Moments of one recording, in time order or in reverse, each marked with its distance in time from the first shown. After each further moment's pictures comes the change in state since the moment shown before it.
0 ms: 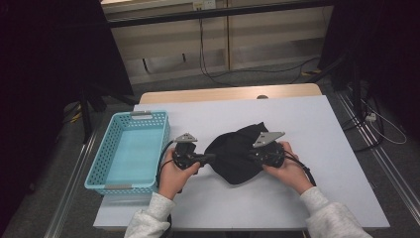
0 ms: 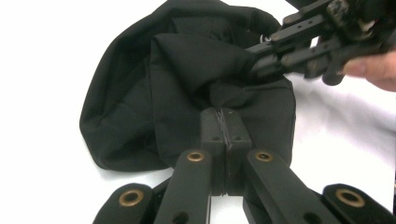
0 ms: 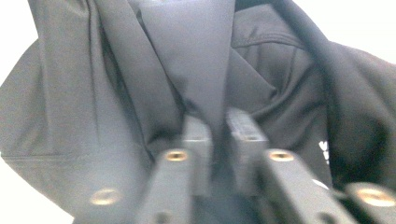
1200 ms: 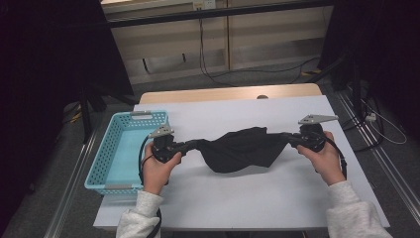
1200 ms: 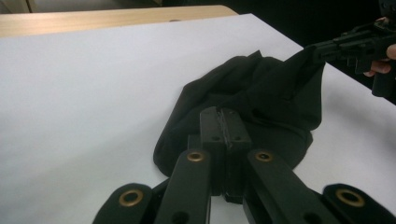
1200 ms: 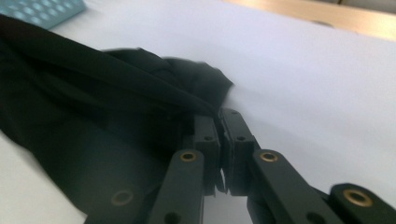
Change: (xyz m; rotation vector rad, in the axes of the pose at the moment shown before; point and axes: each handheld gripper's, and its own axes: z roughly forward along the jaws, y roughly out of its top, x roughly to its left) left arm 0.021 0.008 -0.044 -0.176 0.119 0.008; right arm -0.072 -0.030 -0.072 -0.137 -0.117 0.331
